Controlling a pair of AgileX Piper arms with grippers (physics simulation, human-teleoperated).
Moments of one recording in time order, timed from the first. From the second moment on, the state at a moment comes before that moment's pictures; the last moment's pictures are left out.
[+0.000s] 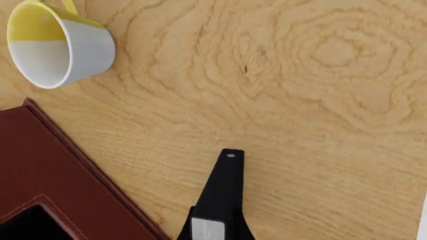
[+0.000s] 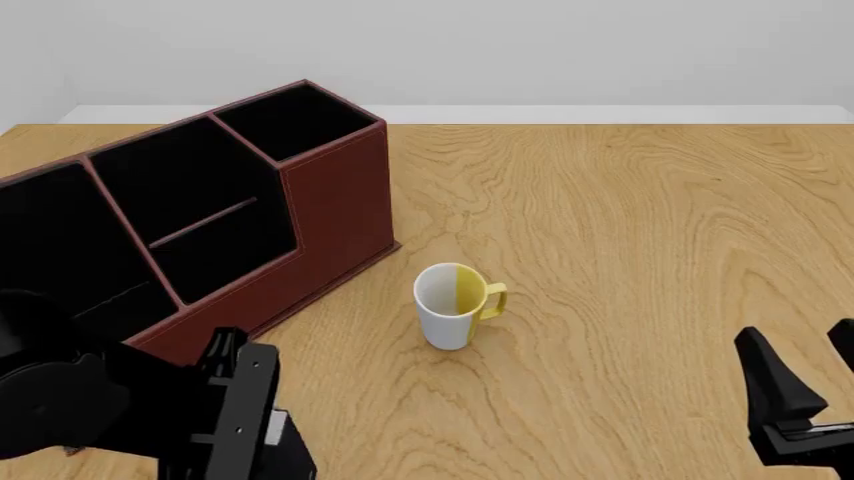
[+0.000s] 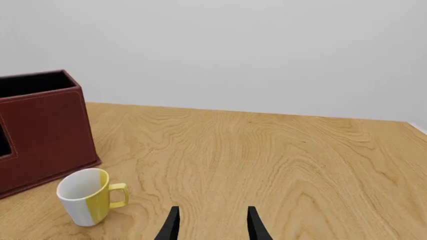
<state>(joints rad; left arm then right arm) -0.73 1.09 -0.61 0.80 0.94 0.08 0.09 0.00 -0.07 -0.03</state>
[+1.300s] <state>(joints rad) -0.70 1.06 -1.05 1.21 0.89 0.05 0.01 -0.03 -0.01 0.04</state>
